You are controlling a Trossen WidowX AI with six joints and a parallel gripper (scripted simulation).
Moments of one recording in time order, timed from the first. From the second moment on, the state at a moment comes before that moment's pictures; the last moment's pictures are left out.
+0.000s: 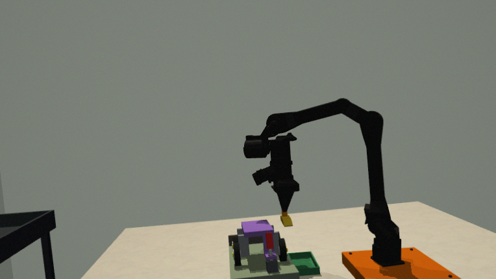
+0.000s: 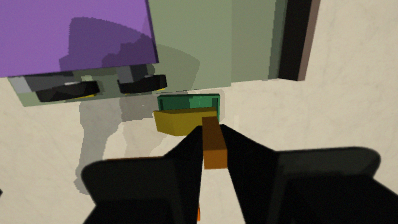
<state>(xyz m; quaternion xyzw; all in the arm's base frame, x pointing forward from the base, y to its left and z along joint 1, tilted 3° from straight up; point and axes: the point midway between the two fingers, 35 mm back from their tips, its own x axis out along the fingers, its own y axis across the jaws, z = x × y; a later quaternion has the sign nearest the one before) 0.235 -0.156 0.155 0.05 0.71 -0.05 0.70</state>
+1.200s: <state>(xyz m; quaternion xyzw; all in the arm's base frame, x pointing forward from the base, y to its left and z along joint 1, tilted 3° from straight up) 0.265 -0.200 0.146 0.08 0.71 -0.01 0.70</state>
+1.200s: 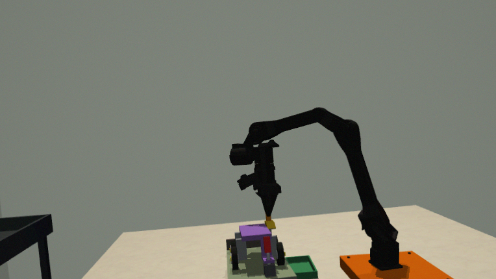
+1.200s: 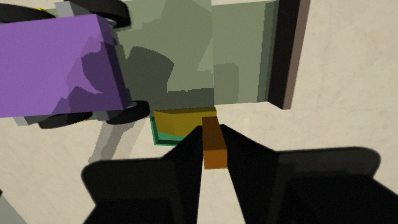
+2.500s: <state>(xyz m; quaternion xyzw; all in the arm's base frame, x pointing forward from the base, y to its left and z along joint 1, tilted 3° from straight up) 0.267 -0.189 0.088 0.08 0.71 -0.01 0.70</state>
